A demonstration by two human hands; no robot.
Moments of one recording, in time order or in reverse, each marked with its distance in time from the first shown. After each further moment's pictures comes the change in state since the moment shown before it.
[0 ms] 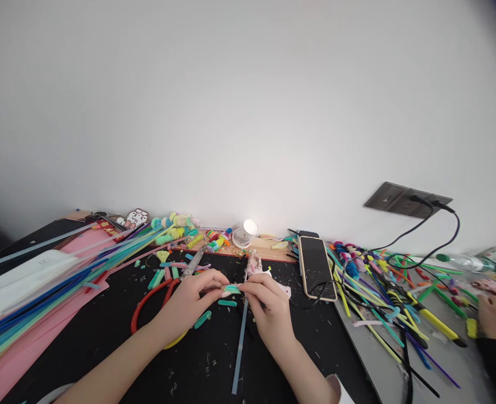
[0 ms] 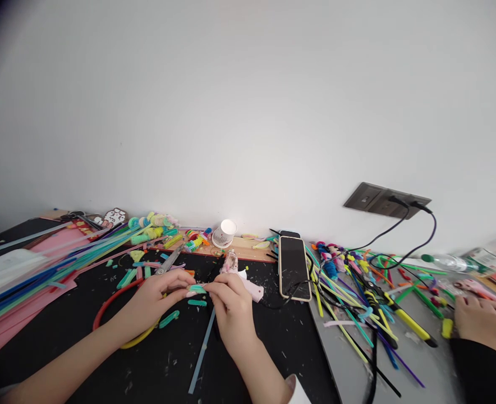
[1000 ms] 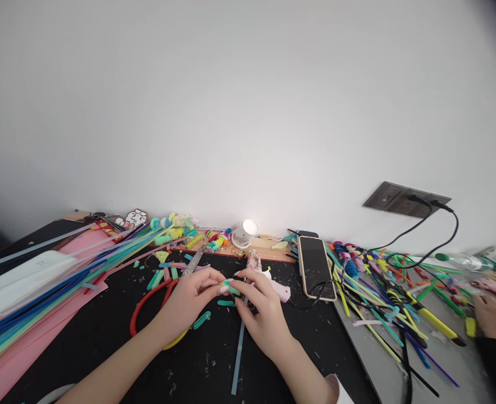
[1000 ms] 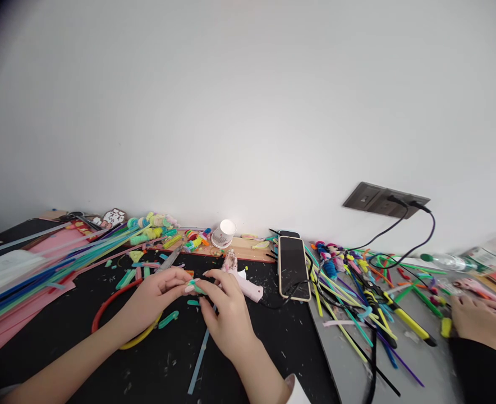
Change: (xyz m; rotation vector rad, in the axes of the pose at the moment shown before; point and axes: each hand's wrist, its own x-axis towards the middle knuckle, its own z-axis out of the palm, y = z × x) left_hand 0.002 0.001 0.005 -0.214 0.037 -0.069; right_hand -0.005 0.001 0.005 -0.058 -0.105 -0.055
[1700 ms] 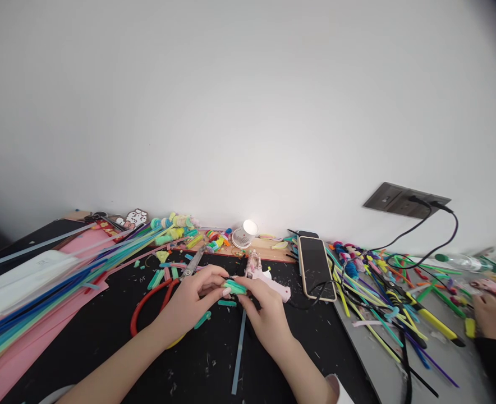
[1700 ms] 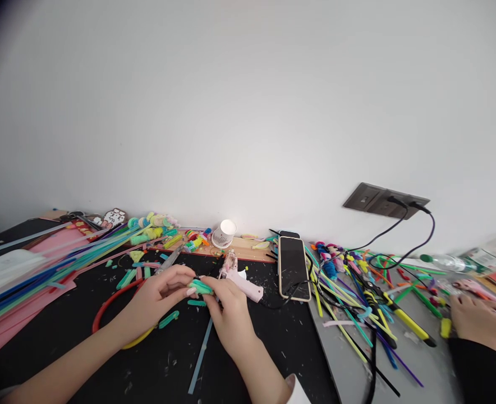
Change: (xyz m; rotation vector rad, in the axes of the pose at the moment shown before) left_hand -0.001 -0.004 0.001 0.067 -0.015 0.050; right_hand 0.000 0.005 0.001 0.100 -0.010 0.085
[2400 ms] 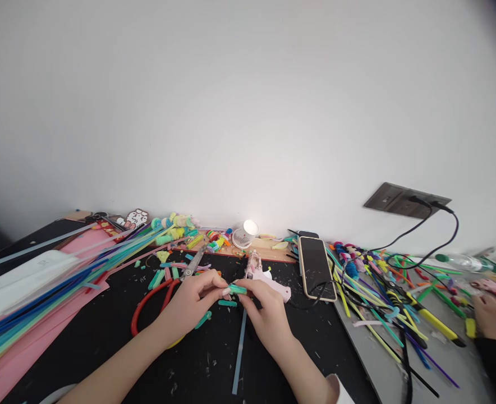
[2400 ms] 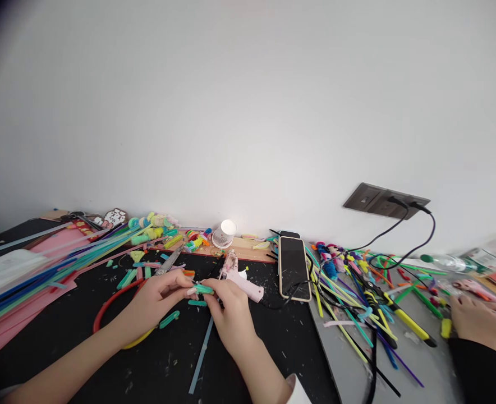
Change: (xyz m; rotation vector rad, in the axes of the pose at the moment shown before) left_hand -0.002 -0.002 -0.002 0.158 0.044 0.078; right_hand -0.002 0.001 0.000 -0.011 0.007 0.045
